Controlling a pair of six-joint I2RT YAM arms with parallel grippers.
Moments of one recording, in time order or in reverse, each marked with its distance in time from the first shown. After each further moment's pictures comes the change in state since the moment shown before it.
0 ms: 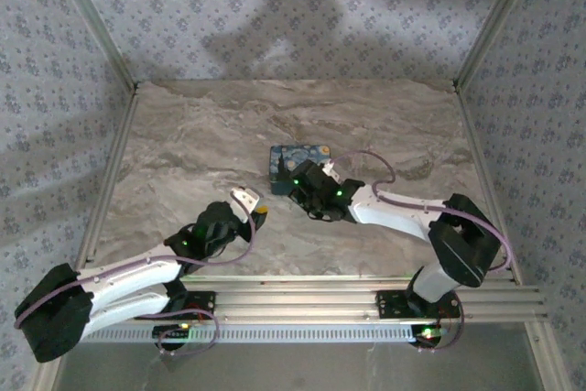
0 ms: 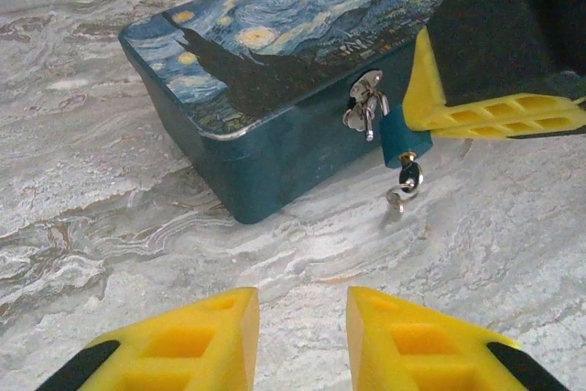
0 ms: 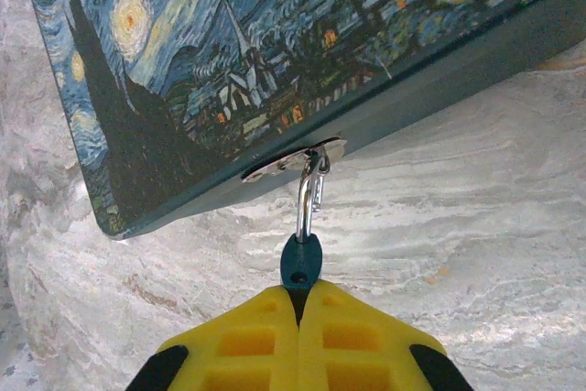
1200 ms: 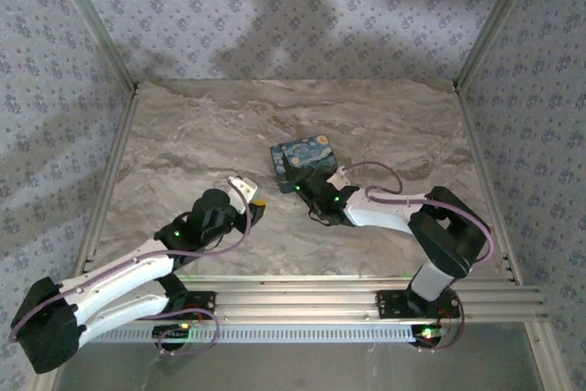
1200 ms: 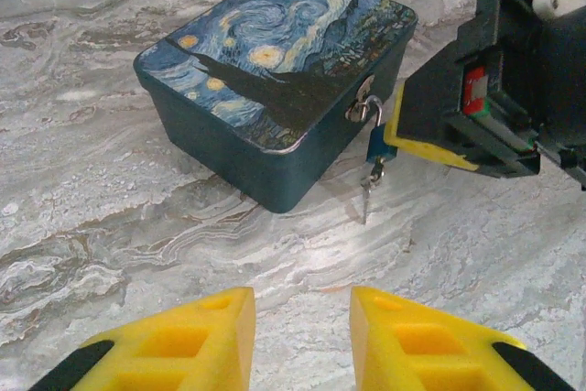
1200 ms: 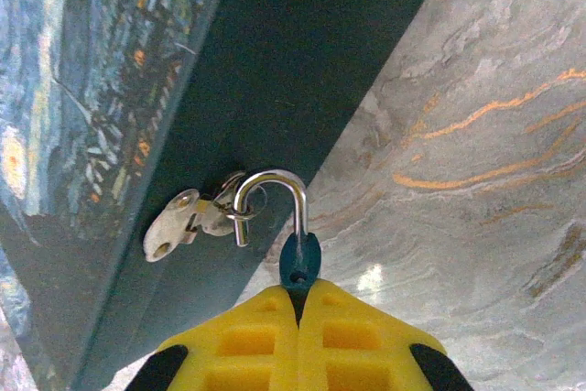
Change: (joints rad) left arm 0.045 -0.067 0.157 -0.265 0.064 -0.008; right arm -0.025 0.070 -0.103 0.161 0.205 0.165
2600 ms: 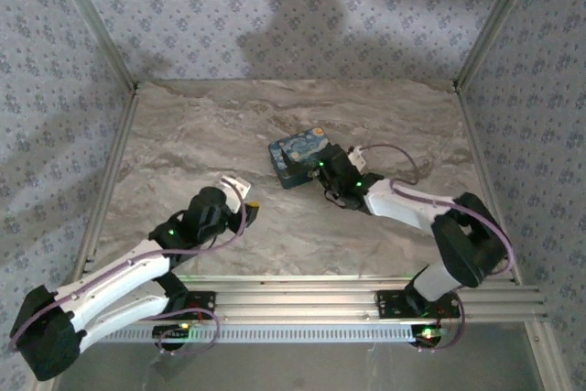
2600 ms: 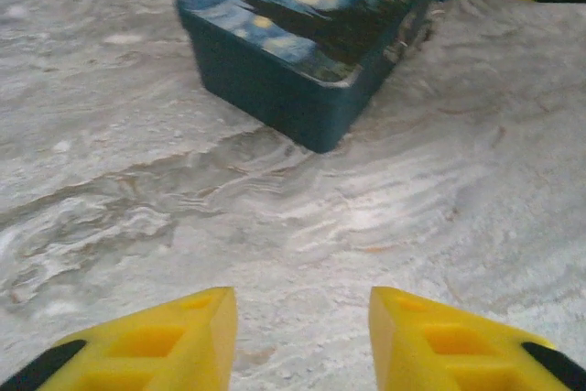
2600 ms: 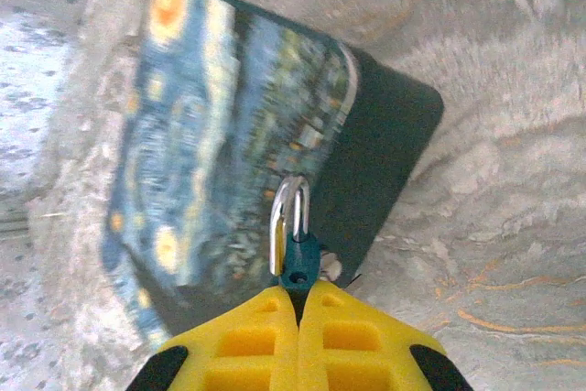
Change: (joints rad) left arm 0.082 -0.026 0.069 -0.192 -0.016 -0.034; right arm -0.195 -0.167 -0.004 0.028 -0.122 -0.224
